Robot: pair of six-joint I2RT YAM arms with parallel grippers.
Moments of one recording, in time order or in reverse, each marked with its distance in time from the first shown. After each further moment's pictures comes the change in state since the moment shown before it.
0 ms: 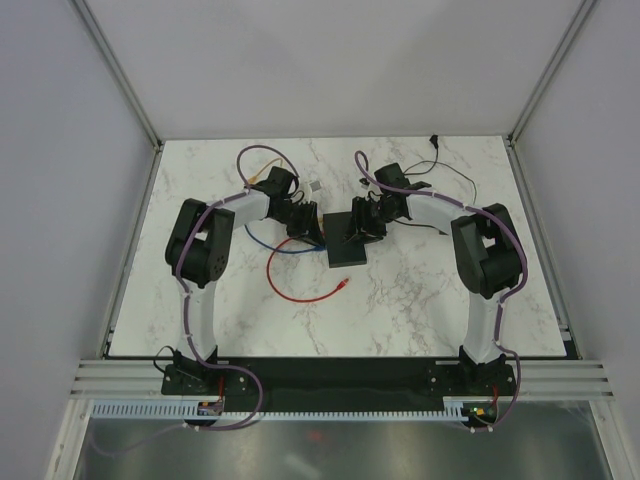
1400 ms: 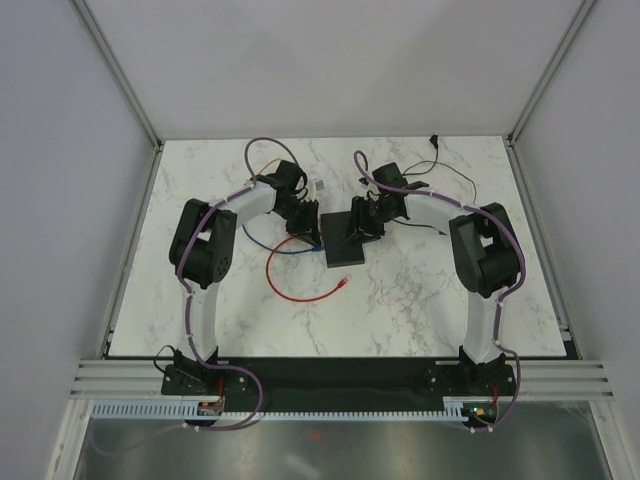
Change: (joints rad) left arm -0.031 0.023 0.138 -0.218 -0.193 0.013; right arm 0.004 0.013 0.012 0.001 0.026 0.038
